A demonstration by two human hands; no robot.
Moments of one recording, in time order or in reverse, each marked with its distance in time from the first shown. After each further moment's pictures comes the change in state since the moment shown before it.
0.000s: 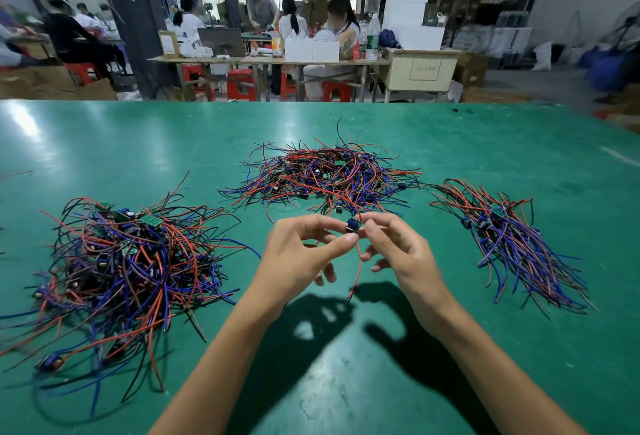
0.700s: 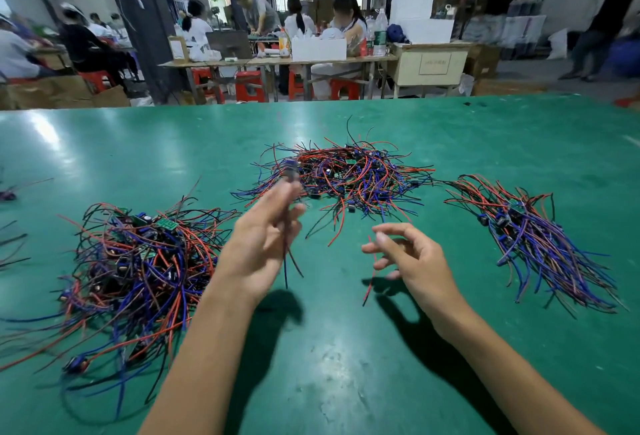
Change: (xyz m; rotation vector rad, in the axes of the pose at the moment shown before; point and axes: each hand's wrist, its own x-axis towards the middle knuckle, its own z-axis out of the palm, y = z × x) left_hand 0.013 0.012 -0.045 -0.760 0.170 -0.172; right_hand 0.003 0.022 0.000 -0.084 0.081 0.111
